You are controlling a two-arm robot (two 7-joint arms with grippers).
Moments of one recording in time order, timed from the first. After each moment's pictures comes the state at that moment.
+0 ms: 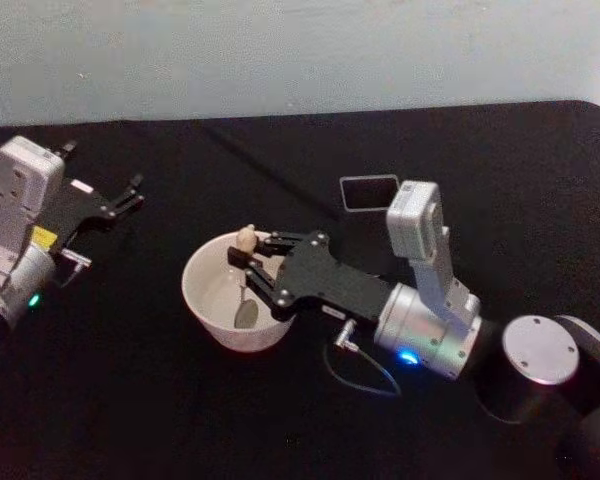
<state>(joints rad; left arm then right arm) -0.20 0.60 0.45 -1.41 -0.25 -0.12 0.03 0.17 0.33 -0.56 -1.52 0.36 -0.16 0.56</state>
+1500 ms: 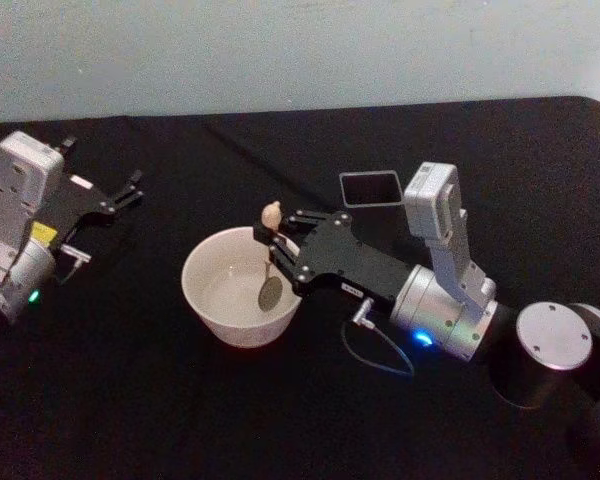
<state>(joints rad) -0.20 0.60 0.45 -1.41 -0.25 -0.12 0.03 0.17 0.33 -0.51 -1.49 0.34 -0.16 0.53</state>
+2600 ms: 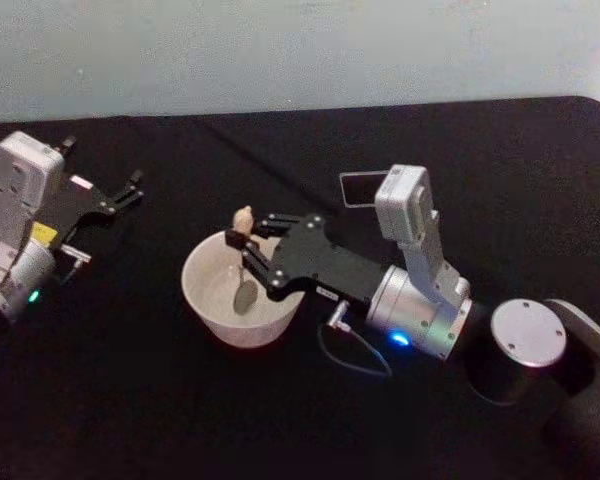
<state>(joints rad) -0.20 0.60 0.45 -1.41 -0.25 -0.12 0.03 0.20 0.31 -0.56 -1.47 0.34 -0.16 0.54</state>
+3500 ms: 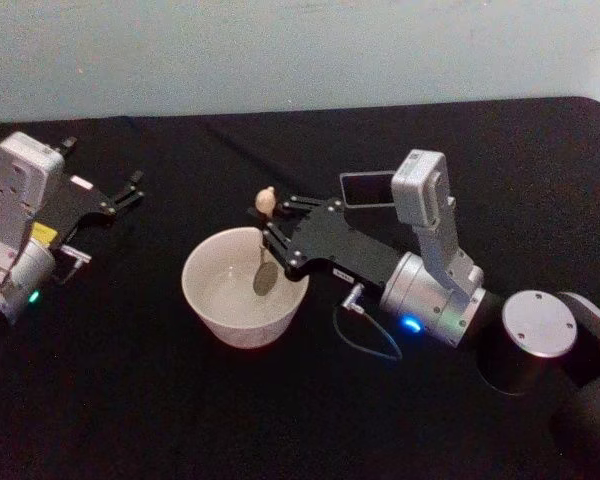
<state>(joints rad) -0.20 0.60 0.45 -1.41 -0.25 -0.12 0.03 0.21 0.30 -0.52 -1.44 0.32 -0.17 0.51</state>
